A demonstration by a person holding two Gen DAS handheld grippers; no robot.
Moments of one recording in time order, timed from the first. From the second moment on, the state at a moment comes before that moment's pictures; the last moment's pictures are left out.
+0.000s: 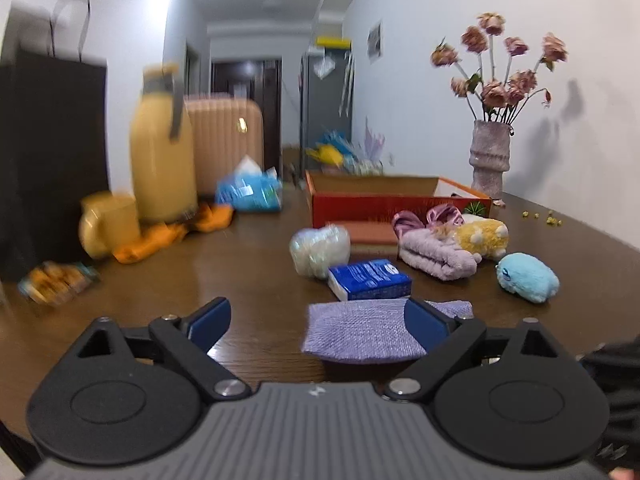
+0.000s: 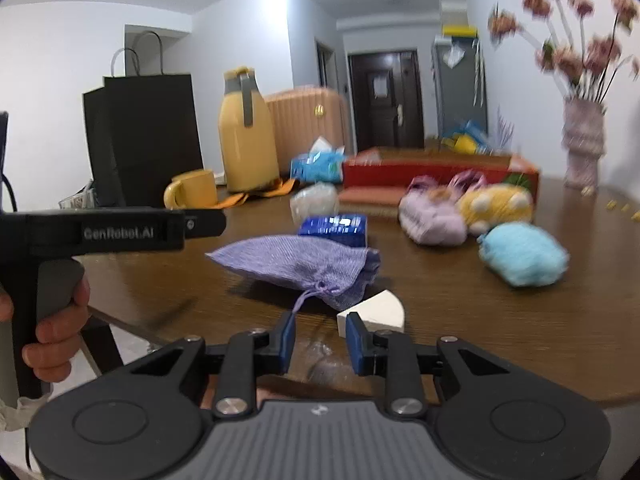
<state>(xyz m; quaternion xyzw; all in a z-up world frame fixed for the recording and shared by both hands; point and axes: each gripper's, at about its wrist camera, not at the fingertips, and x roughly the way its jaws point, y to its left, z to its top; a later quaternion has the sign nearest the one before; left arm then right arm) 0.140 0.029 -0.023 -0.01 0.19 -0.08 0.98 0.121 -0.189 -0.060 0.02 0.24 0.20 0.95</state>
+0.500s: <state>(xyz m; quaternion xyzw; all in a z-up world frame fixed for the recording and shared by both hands) 0.203 0.060 -0.045 -0.13 0.32 -0.13 0.93 0.198 -0.239 -0.029 0.07 0.20 0.16 0.96</state>
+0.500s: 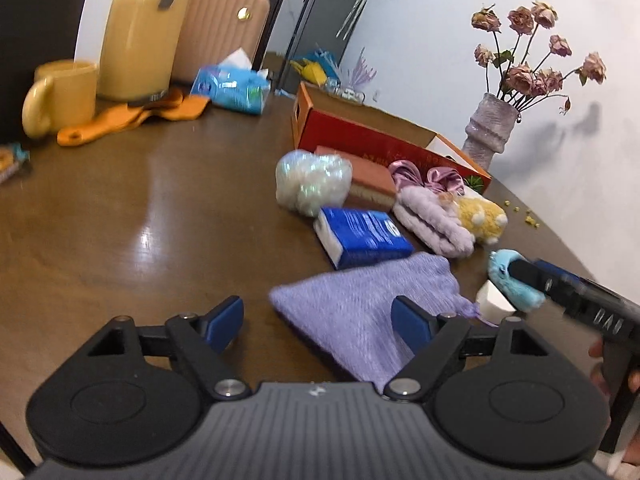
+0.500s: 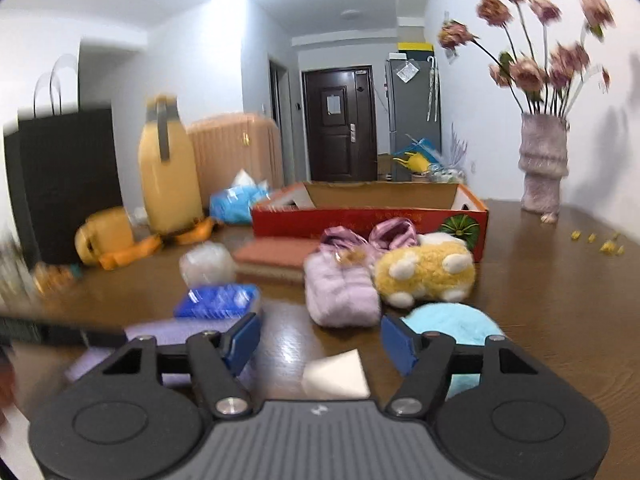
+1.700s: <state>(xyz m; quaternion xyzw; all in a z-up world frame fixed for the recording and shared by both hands) 0.368 -0.001 0.074 -0.14 0.26 -0.24 0.93 0.361 -0.265 0.069 0.09 0.21 0.22 0.95</state>
